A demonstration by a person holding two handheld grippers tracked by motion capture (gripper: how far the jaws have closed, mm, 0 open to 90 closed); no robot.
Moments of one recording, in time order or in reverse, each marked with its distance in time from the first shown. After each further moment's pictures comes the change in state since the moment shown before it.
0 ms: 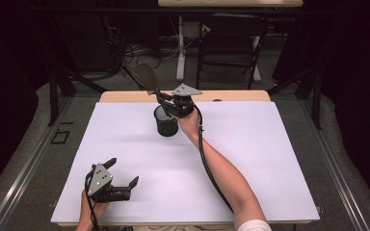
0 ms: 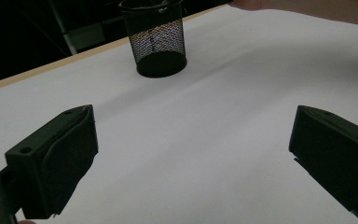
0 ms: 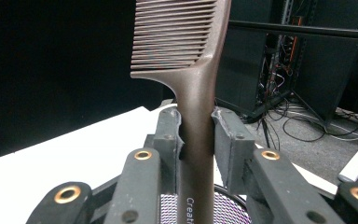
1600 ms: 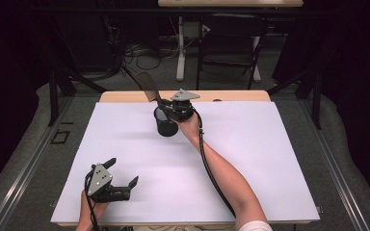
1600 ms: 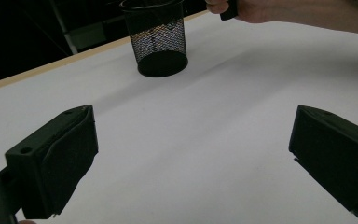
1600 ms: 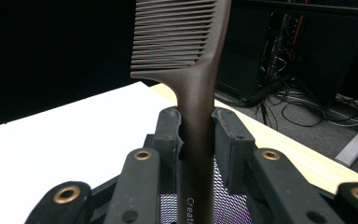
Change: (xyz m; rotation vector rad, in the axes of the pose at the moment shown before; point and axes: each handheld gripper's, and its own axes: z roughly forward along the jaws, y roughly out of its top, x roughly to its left) left arm 0.001 0.000 0.000 0.003 0.002 0.003; right arm 0.000 -0.019 0.004 0.072 -0.001 -0.026
